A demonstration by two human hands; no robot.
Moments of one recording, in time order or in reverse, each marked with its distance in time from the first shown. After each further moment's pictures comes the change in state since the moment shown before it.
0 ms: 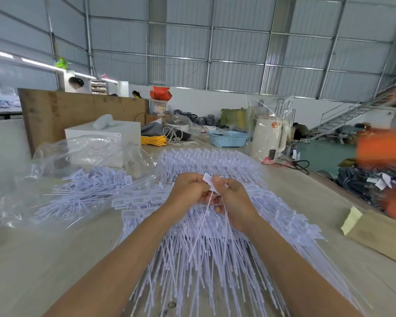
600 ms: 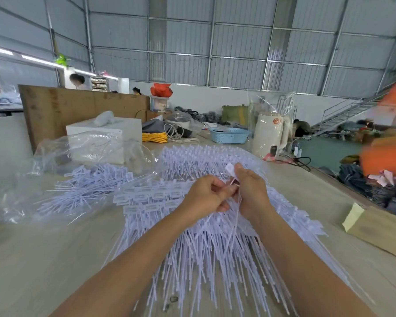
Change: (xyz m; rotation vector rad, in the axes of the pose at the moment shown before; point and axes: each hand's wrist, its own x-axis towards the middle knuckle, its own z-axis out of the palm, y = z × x) left_hand -0.015 -0.003 0.024 0.129 -0.111 -0.007; right_hand 0.004 -0.018 -0.013 0.252 0.277 0.033
